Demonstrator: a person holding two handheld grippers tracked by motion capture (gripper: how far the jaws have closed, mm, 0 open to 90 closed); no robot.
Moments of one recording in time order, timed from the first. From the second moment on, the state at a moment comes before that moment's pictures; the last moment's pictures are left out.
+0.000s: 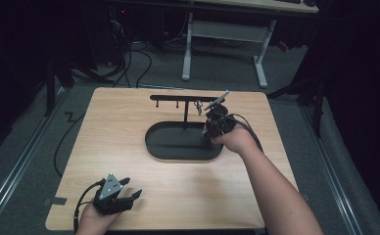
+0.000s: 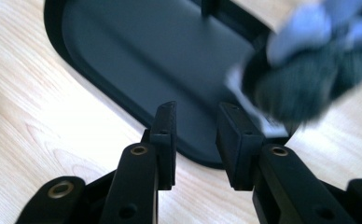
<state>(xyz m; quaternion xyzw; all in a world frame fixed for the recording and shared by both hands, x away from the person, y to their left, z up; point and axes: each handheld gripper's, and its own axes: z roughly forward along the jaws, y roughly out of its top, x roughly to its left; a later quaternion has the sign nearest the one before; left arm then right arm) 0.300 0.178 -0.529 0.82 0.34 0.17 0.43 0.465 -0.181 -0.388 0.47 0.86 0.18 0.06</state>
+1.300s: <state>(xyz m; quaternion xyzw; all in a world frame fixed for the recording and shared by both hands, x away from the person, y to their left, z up) 0.295 0.165 -0.524 0.81 0.34 0.17 0.44 0.295 -0.288 -0.509 0.50 0.76 0.38 0.19</state>
